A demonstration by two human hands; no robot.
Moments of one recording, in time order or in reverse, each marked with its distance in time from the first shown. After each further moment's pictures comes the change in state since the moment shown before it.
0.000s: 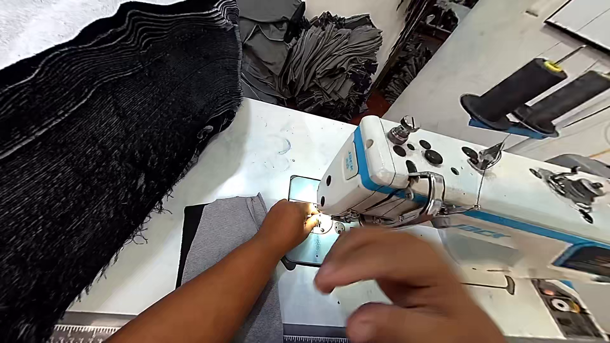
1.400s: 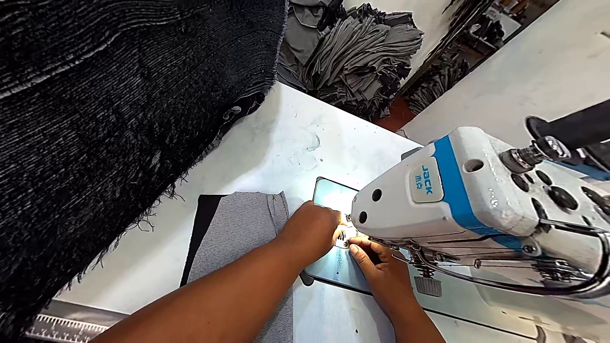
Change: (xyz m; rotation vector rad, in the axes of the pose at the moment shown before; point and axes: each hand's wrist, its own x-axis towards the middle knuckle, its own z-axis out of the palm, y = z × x) left_hand 0.010 0.006 -0.016 -0.044 -0.208 -0.050; right_hand -0.063 0.128 0.010 -0.579 0.563 0.564
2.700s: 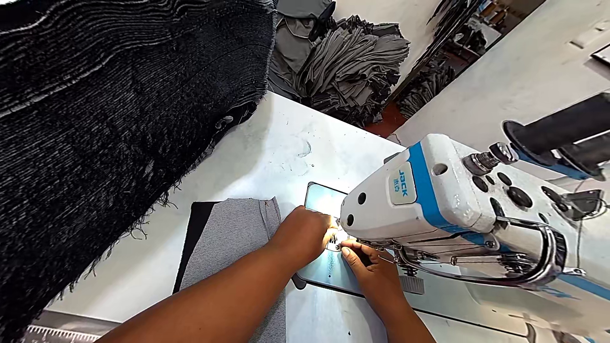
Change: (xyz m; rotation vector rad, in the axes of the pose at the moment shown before) left_hand 0.000 0.004 -0.004 -0.002 -0.057 -0.064; right_hand -0.001 0.000 0.000 0.012 0.003 0.035
